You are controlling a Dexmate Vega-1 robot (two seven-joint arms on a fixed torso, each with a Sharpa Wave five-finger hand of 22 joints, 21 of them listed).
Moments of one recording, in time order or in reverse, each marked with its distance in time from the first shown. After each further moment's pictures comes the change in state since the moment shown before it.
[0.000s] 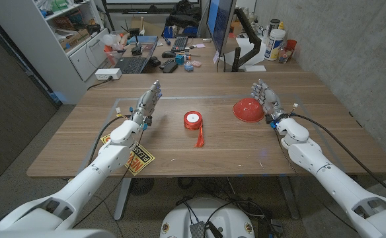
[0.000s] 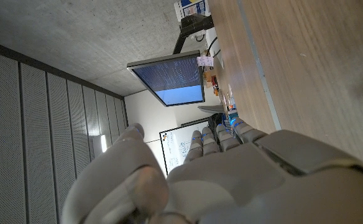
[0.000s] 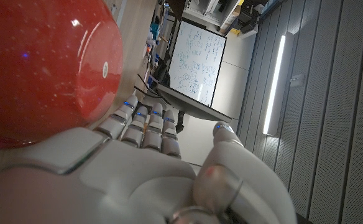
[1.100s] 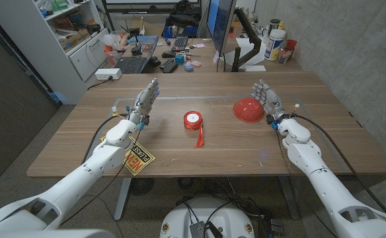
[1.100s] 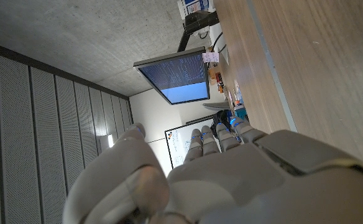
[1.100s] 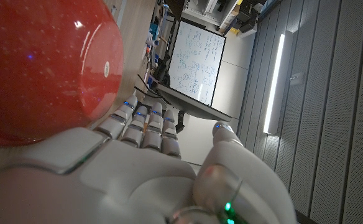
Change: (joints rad) left arm 0.010 0.102 0.069 -0.077 -0.064 -0.043 0.077; left_hand 0.012 0.012 0.004 -0.004 0.000 0.020 0.001 0.008 0.000 0.013 -0.005 0.011 0.000 0.014 -0.004 0.008 0.005 0.004 0.004 0.004 0.002; right arm -0.050 0.170 0.224 -0.025 -0.172 -0.081 0.117; right_hand 0.000 0.000 0.000 0.000 0.000 0.000 0.000 0.000 0.000 0.005 0.005 0.000 0.000 0.003 0.003 0.000 0.005 0.003 0.004 0.000 0.000
